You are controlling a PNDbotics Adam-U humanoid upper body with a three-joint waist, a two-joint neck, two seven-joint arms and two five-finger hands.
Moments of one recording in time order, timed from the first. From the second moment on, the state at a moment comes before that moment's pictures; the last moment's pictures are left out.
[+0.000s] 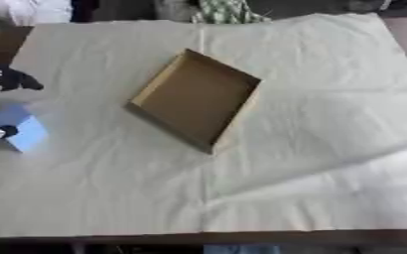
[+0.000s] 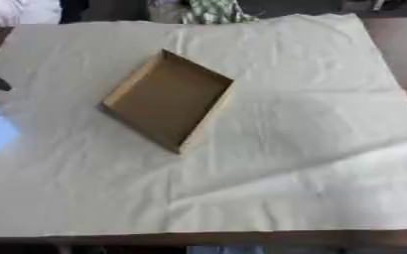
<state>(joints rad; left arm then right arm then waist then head) -0.81 0.79 -0.33 -1.01 -0.91 -0.73 -0.38 -0.21 -0.40 -0.44 -1.89 0.12 -0.17 -0.21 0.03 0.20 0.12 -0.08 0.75</state>
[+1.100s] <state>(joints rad) -0.84 0.77 -0.34 -0.99 -0.76 -0.65 -0.45 -0.21 -0.39 -0.44 -1.89 0.12 -0.16 -0.22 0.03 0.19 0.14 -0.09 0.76</state>
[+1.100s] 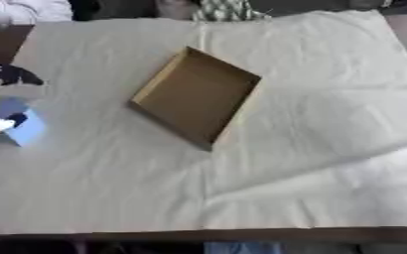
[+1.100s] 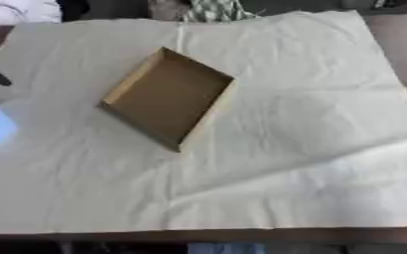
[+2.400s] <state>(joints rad) -0.85 0.76 -0.37 -0.88 -1.38 -0.91 -0.05 -0.20 -0.37 -0.44 -1.89 0.11 -0.14 -0.22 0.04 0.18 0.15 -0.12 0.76</state>
